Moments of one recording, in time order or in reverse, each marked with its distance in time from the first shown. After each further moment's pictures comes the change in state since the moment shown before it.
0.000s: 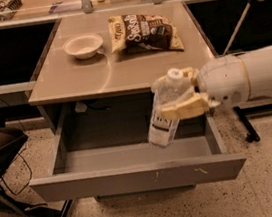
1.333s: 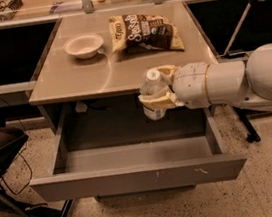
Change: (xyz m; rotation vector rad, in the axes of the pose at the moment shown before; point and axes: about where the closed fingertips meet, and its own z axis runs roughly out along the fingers) arm 0.036 -0.081 0.040 0.366 0.139 -0.226
